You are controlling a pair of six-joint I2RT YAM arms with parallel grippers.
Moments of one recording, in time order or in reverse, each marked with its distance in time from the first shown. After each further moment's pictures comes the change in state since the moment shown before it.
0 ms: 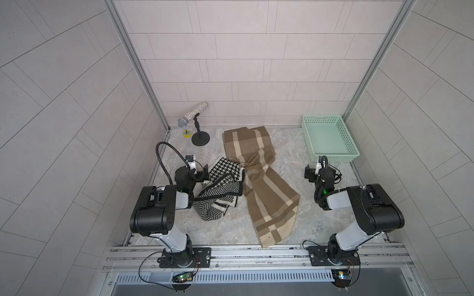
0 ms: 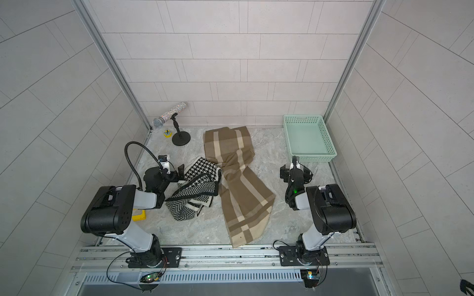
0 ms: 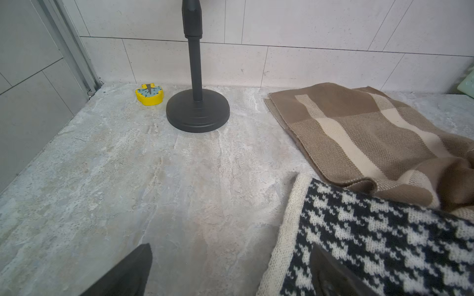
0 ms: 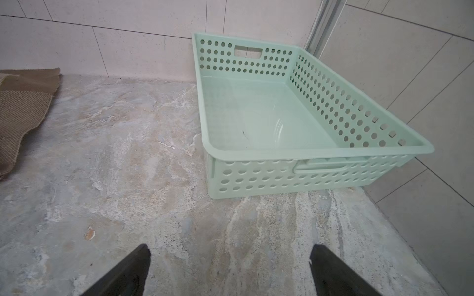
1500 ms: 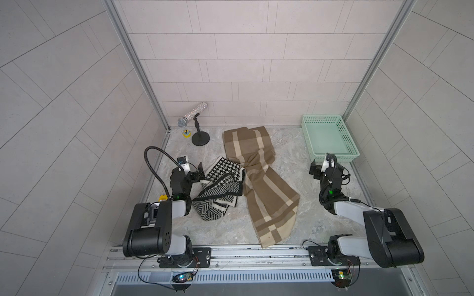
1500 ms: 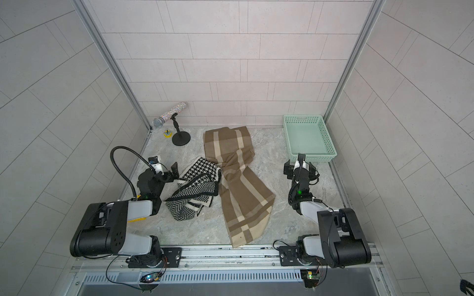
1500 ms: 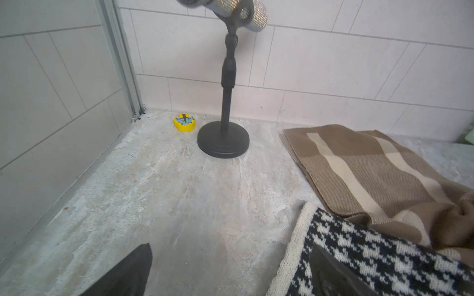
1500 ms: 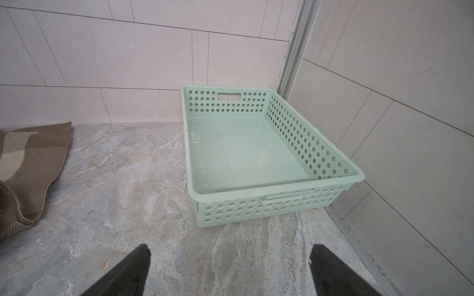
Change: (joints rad) left arm 0.019 -0.217 -0.095 0.008 -0.099 -0.070; right arm -0.002 -0.328 -0.003 -0.232 0.060 0.033
